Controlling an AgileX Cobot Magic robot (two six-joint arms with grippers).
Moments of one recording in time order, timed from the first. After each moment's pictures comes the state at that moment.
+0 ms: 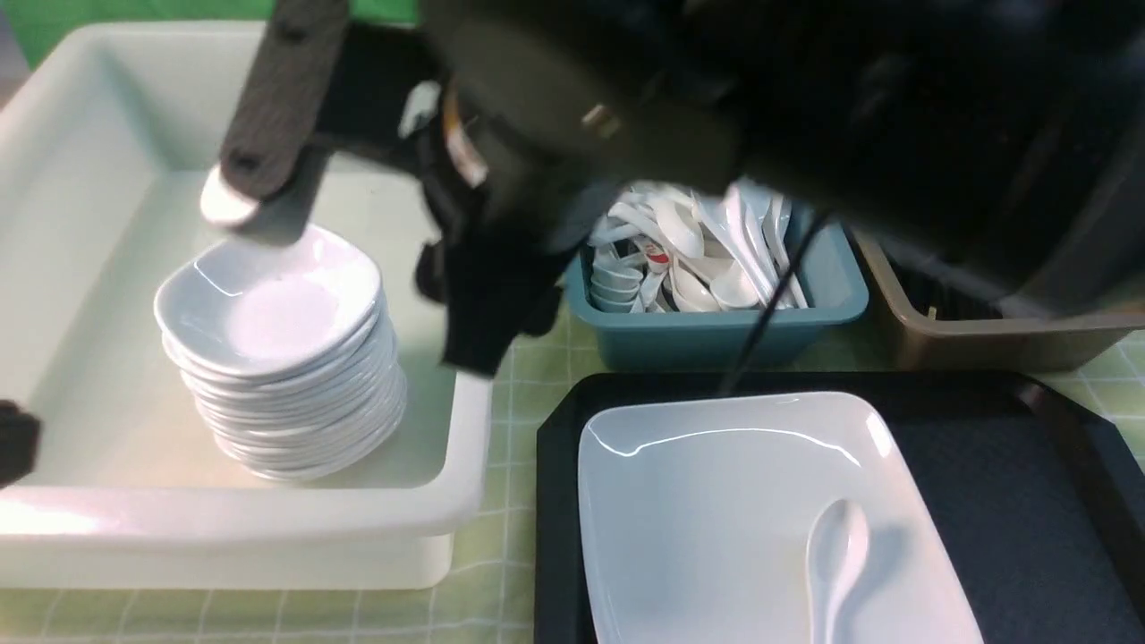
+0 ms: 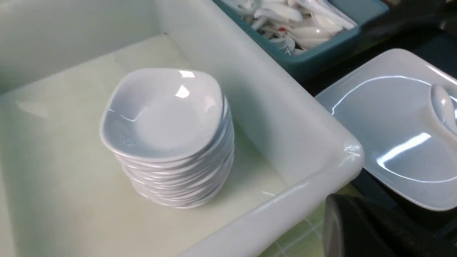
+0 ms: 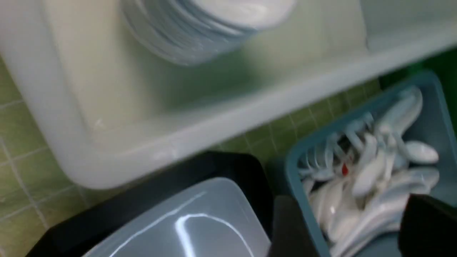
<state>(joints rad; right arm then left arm) 1.05 1.80 -1.99 -0.44 1.17 -0.16 -0.53 0.59 -0.88 0.06 0.95 0.02</state>
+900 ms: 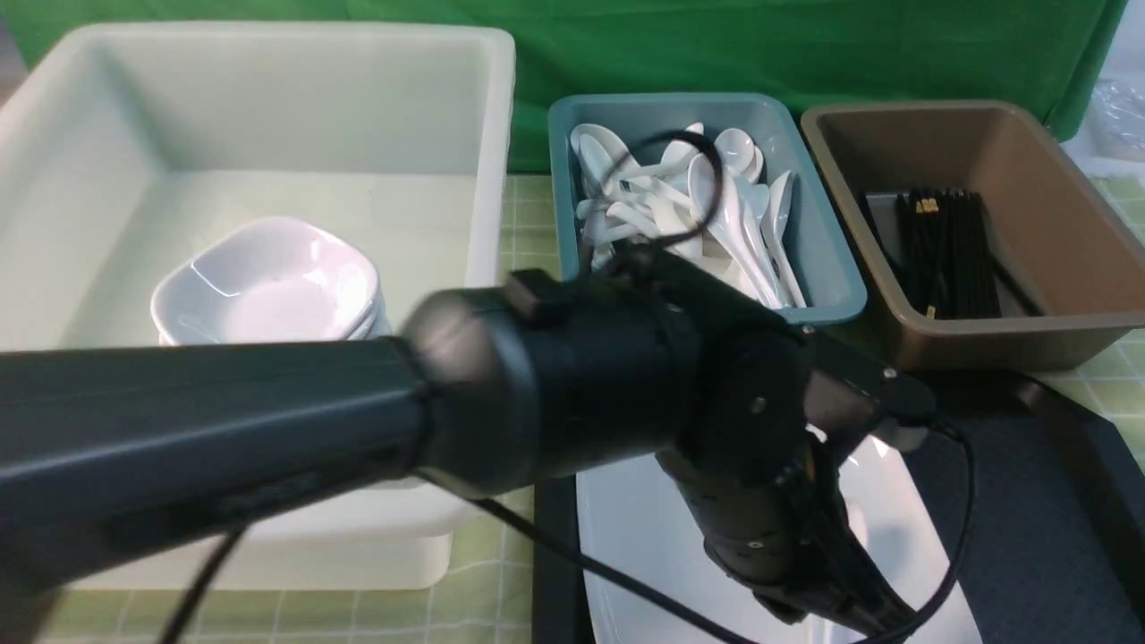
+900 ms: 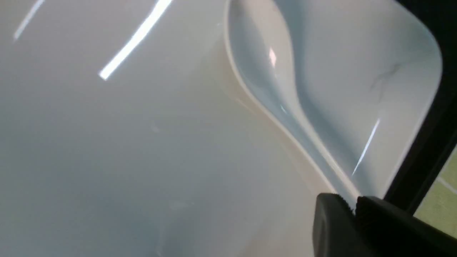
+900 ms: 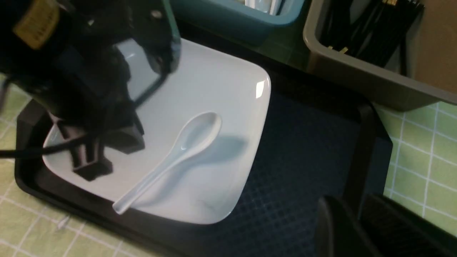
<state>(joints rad) 0.87 0.57 -0.96 -0.44 1.15 0.38 -0.99 1.93 -1.47 -0.16 0.84 -0.04</state>
